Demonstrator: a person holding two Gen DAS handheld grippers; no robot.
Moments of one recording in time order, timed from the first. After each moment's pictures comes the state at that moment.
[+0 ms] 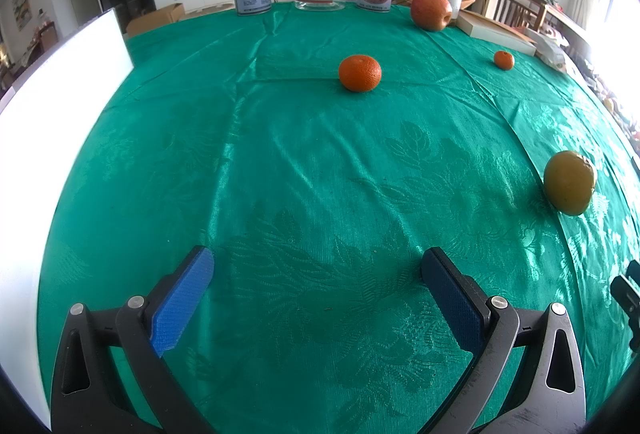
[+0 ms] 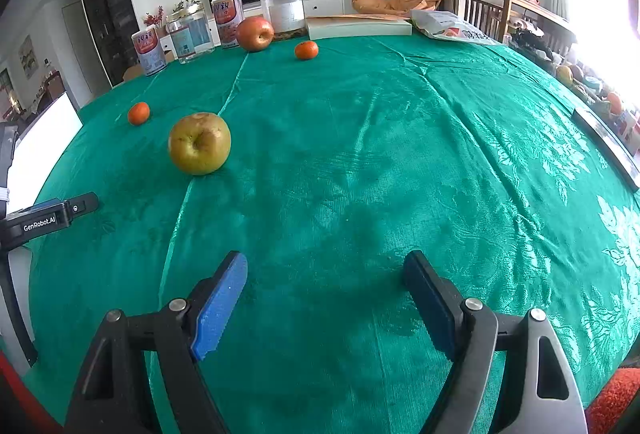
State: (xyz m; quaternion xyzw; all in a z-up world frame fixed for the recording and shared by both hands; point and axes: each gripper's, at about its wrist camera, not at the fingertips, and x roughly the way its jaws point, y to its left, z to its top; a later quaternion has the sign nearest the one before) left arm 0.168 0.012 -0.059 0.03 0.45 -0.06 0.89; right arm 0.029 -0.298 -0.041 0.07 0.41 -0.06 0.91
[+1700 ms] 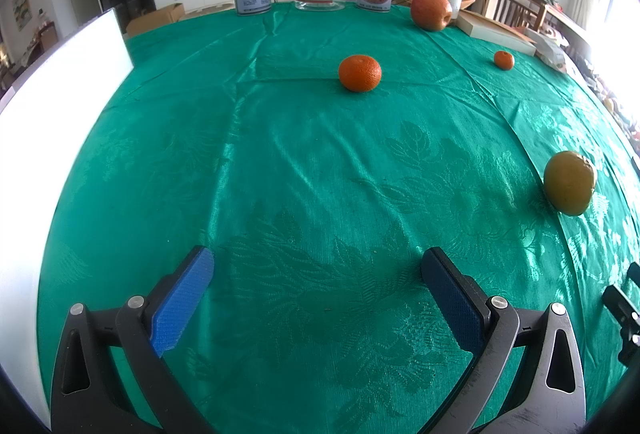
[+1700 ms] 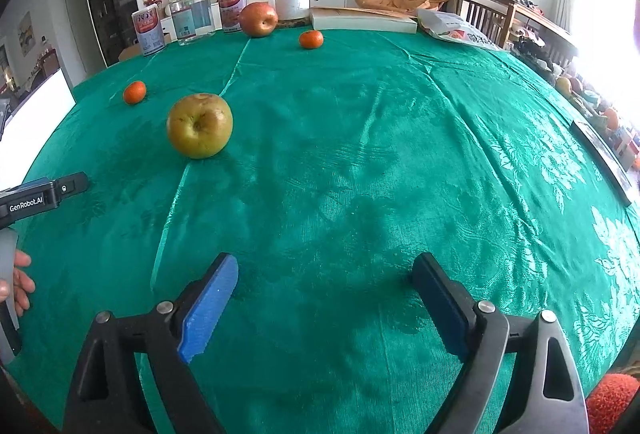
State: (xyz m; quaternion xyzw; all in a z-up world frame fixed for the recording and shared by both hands) left arm 0.168 0.012 -0.059 0.03 0.45 -0.06 0.89; right arm 0.035 -0.286 -0.046 0.03 0.43 -0.07 0.90
